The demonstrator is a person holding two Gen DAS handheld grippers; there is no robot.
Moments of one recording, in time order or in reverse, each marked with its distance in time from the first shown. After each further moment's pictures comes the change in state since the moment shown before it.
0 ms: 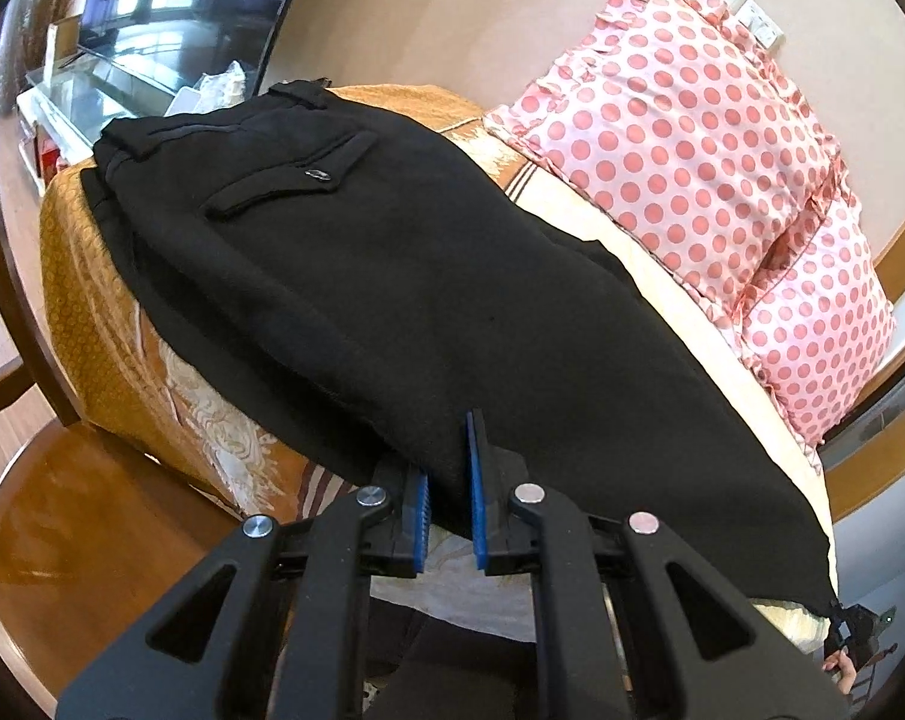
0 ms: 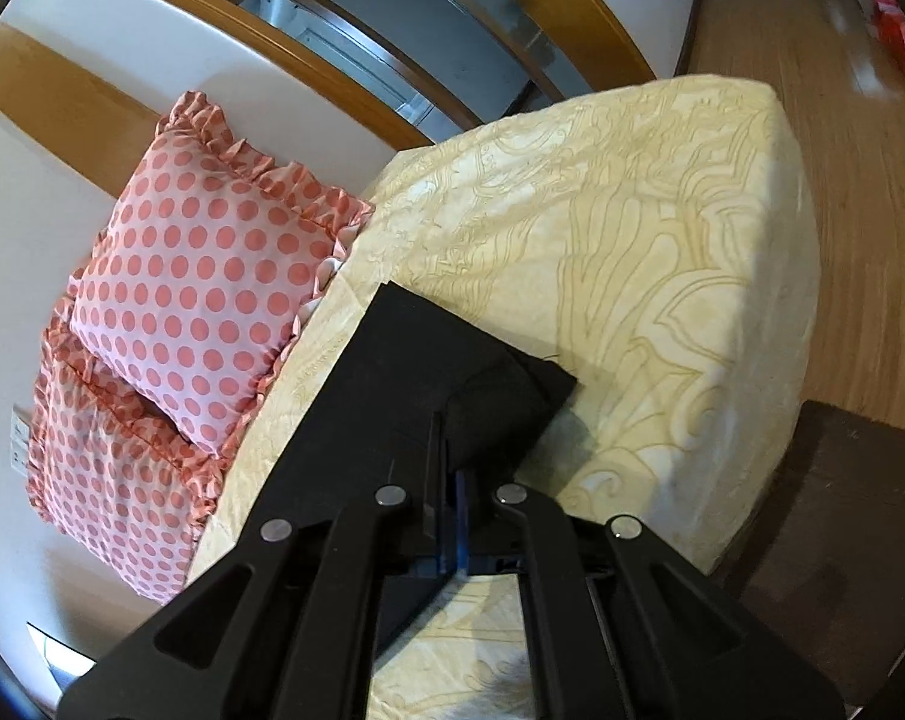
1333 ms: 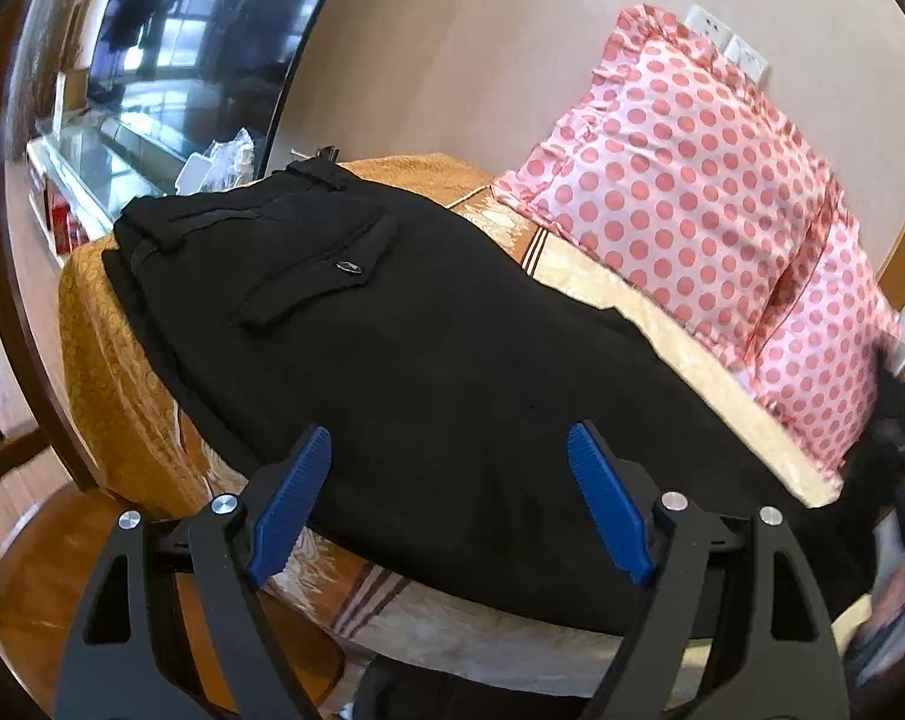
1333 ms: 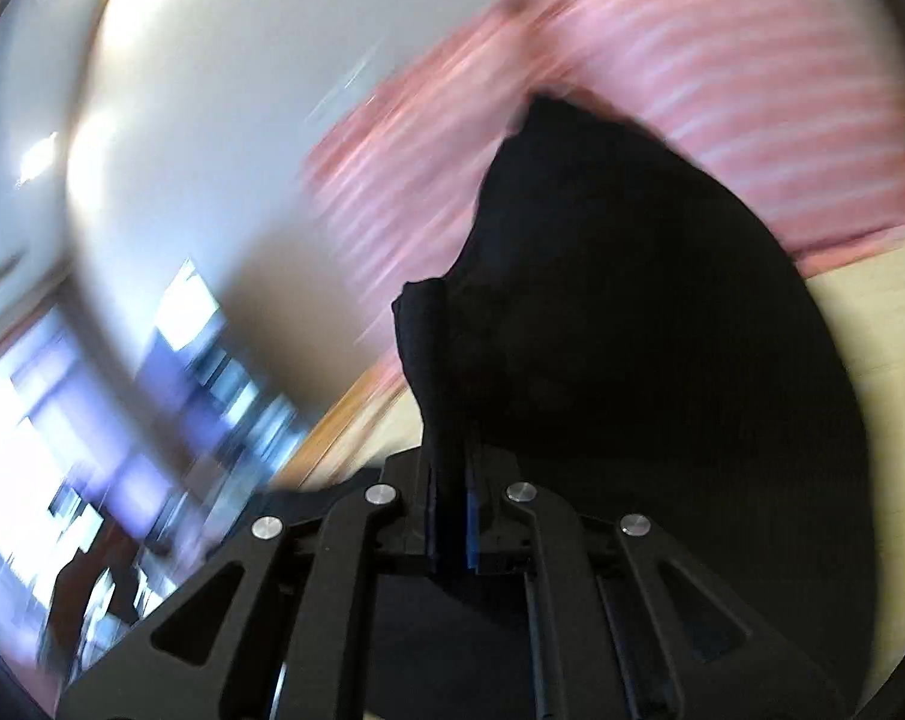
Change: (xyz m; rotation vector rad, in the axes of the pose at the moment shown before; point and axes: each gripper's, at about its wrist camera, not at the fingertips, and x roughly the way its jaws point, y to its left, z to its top) left arm -0.007 0.019 0.012 0.015 -0.170 0.001; right arm 0.022 0.332 -0.284 -0.828 0.507 0.726
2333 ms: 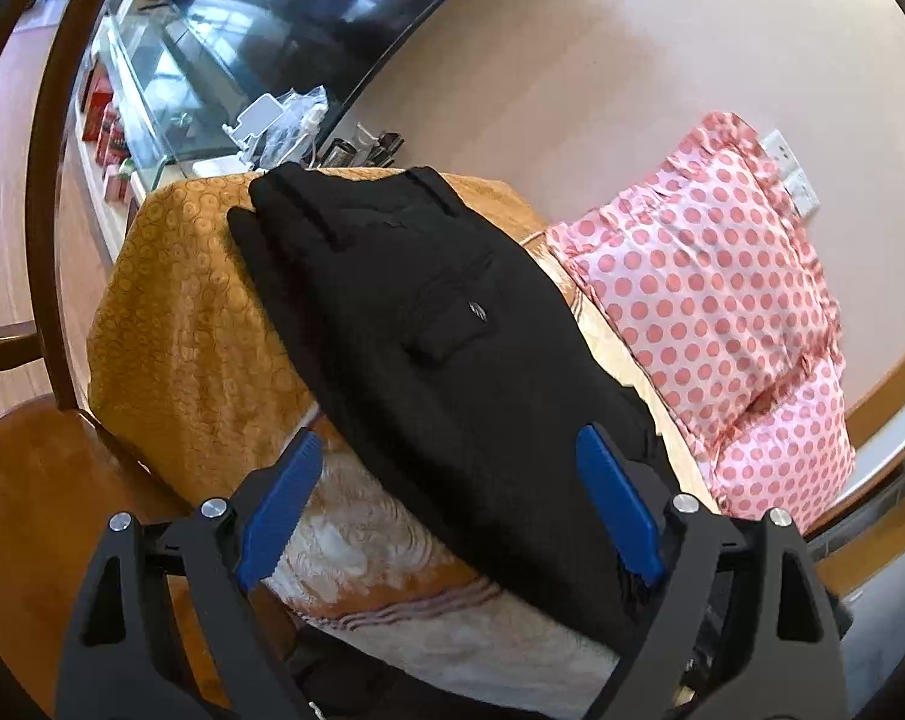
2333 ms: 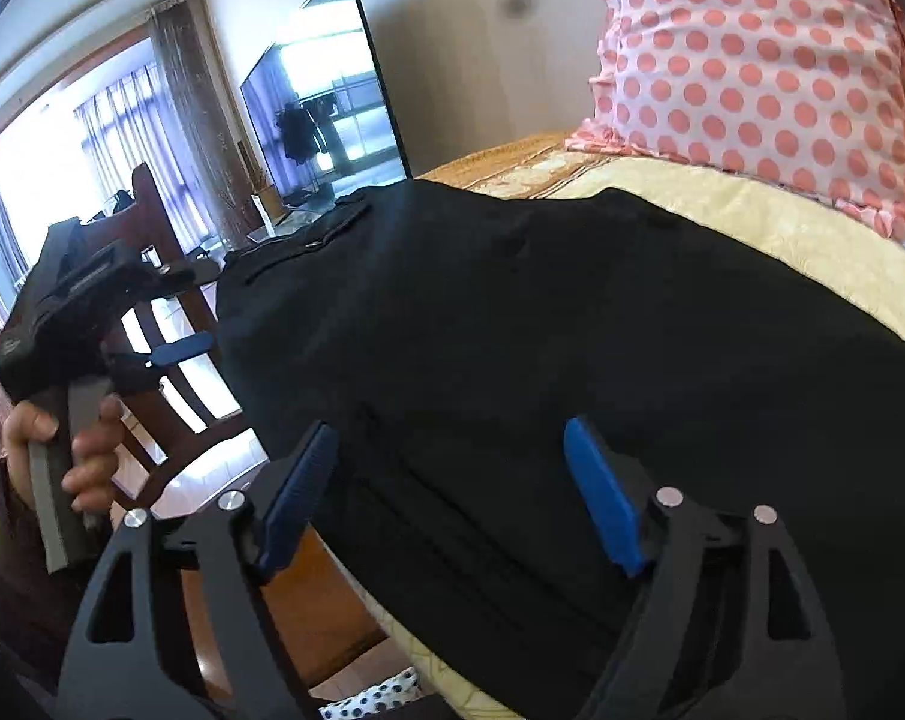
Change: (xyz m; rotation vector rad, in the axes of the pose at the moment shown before) left arm -0.014 0.079 0.019 -0.294 -0.001 -0.066; right arm 0.082 0.092 -0.092 -0.365 0.278 0.025
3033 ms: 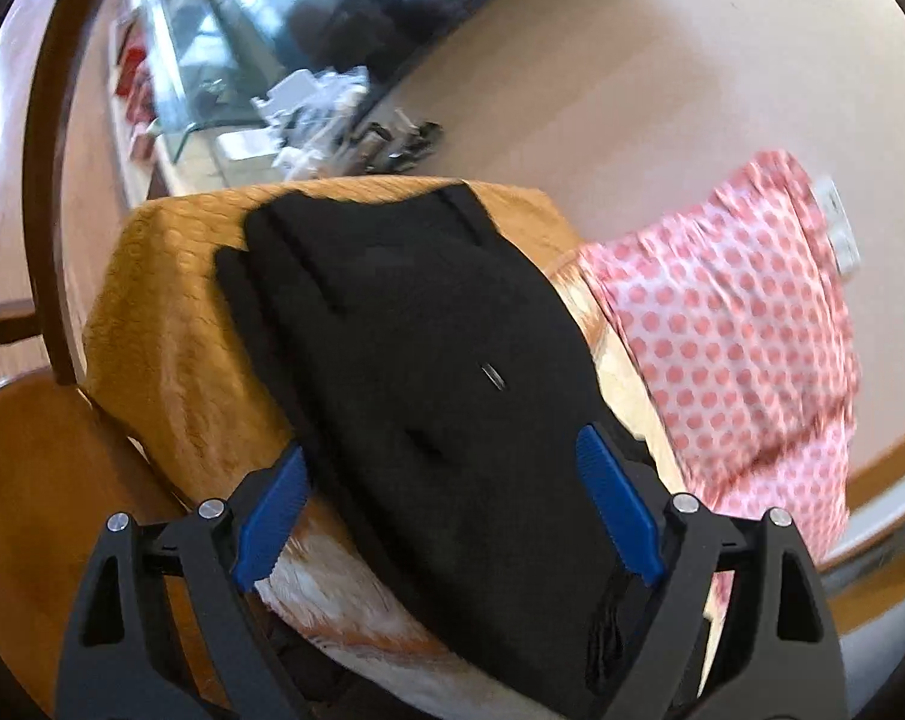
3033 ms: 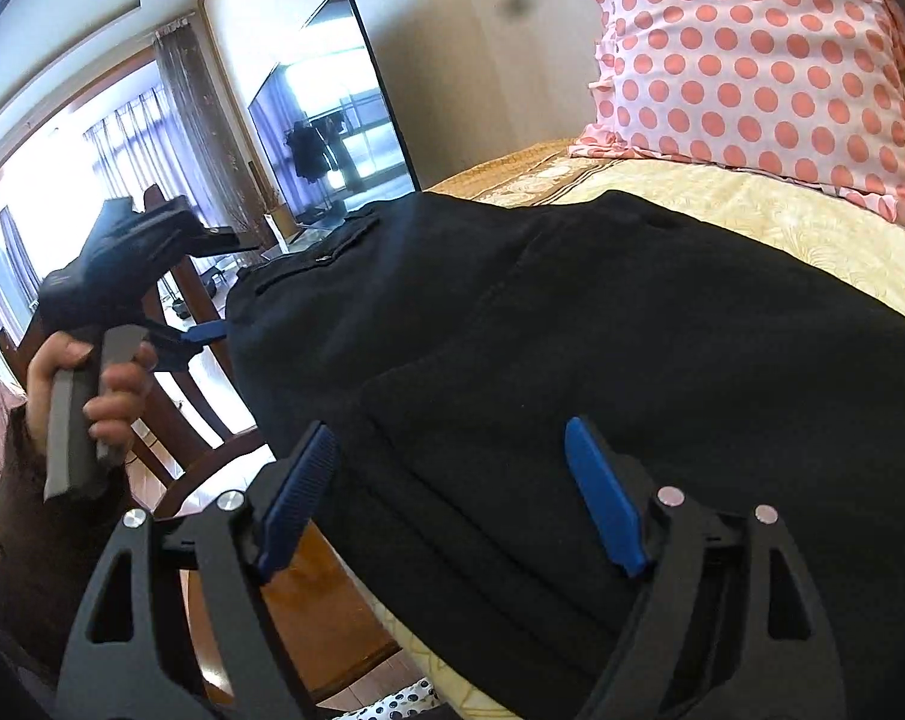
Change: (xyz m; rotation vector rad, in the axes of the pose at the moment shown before) left arm 0.019 0.008 0.037 -0.144 0.029 0.049; right arm 0.003 -0.008 -0.003 0.012 -0.035 0.035
